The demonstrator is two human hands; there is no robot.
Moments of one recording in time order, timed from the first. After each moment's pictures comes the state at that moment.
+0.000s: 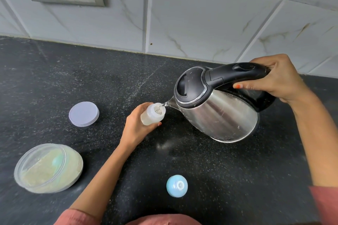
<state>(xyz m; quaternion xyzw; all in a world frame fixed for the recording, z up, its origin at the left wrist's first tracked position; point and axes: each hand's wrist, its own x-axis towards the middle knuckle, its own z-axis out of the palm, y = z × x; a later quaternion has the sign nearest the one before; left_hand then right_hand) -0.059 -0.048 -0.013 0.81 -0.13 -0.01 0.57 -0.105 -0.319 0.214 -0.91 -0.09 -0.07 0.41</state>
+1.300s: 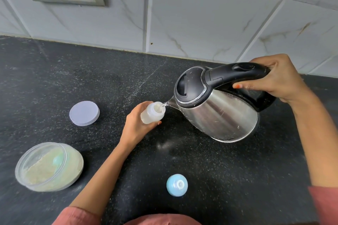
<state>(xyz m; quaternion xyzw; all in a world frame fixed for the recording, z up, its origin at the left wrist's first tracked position) -0.059 -0.047 -0.009 0.82 -0.13 0.00 0.56 -0.106 -0.318 0.214 -0.91 -0.09 -0.07 0.40</state>
